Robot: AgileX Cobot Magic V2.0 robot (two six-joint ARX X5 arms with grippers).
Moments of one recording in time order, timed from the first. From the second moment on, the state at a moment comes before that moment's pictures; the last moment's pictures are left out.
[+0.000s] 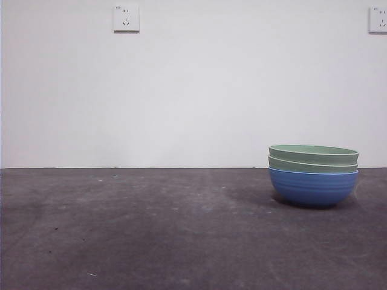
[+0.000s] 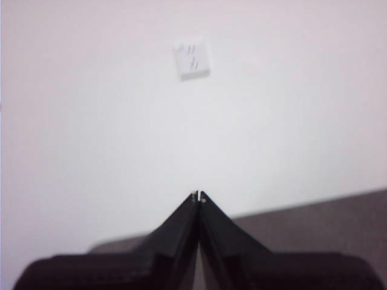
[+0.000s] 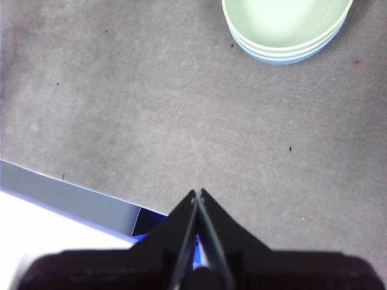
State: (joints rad) left arm 0.00 0.46 0.82 -0.24 0.04 0.14; right arm 0.26 0.96 1.25 -1.28 -0.26 0.09
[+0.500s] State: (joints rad) left arm 0.00 0.13 0.17 -0.09 -0.02 0.09; right arm 0.26 0.96 1.25 -1.29 -0.26 0.09
